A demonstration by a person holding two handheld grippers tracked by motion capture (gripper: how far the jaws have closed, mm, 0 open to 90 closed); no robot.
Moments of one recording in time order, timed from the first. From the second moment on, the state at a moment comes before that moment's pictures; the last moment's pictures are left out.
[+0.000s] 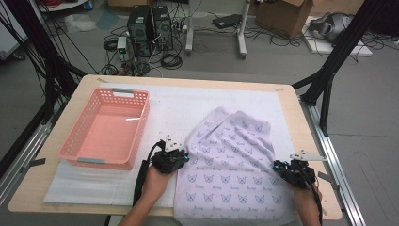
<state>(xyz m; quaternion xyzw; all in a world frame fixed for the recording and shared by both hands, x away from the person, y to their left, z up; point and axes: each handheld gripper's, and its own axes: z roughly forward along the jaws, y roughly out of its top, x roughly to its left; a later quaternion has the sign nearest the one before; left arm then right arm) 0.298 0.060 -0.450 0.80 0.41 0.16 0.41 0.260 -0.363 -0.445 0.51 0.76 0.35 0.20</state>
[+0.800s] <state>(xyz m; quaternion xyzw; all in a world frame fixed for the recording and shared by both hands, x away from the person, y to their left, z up) 0.320 0.075 -0.437 0.76 0.40 0.15 0.49 0.214 -0.388 -0.431 0.51 0.74 0.38 0.21</state>
